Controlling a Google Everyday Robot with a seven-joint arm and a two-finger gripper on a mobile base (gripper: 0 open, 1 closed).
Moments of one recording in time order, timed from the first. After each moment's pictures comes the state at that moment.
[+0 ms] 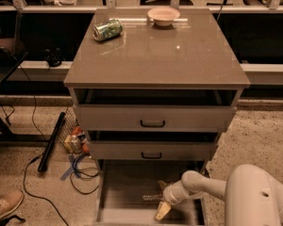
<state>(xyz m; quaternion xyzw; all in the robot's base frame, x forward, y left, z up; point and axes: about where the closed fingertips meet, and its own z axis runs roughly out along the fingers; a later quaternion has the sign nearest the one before) 0.505 -0.077 0.166 -0.59 0.73 0.26 0.23</state>
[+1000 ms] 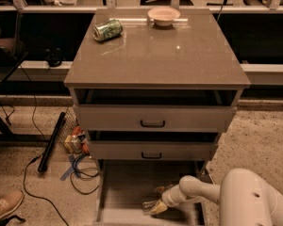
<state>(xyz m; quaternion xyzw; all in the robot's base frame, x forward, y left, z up) 0.513 -0.080 0.125 -0.57 0.75 0.23 0.24</state>
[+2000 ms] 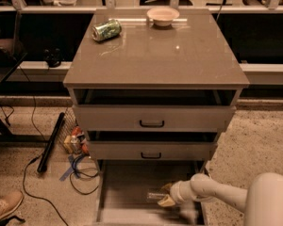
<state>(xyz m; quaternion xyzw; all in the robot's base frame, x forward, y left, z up) 0.524 -0.108 0.185 -0.57 0.74 0.20 0.28</state>
